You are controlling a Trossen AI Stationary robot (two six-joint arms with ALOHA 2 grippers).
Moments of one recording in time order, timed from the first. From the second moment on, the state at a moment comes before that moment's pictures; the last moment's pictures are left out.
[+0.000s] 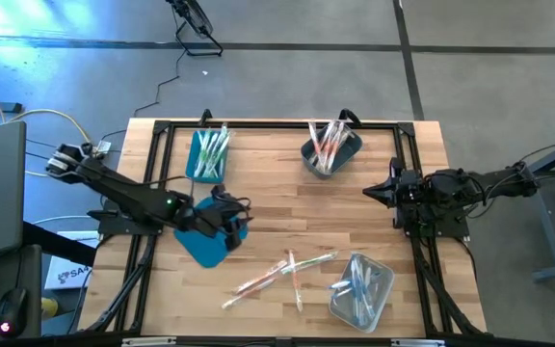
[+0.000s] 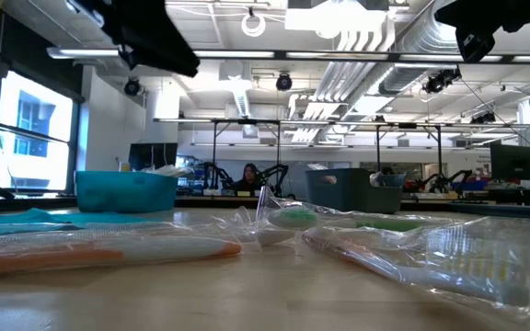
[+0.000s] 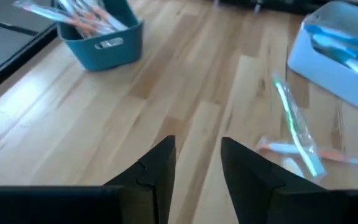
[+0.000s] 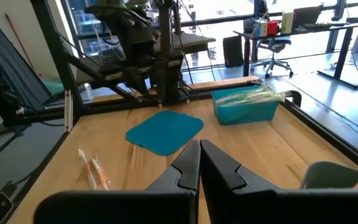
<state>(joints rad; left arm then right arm) -0.36 1.22 0.83 -0.22 -0.58 -0.42 0.23 0.34 0.46 -0.23 0.31 0.16</state>
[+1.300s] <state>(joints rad) -0.22 0.57 0.36 -0.05 -0.52 -0.13 0.23 0.76 0.46 0.16 0.37 0.10</state>
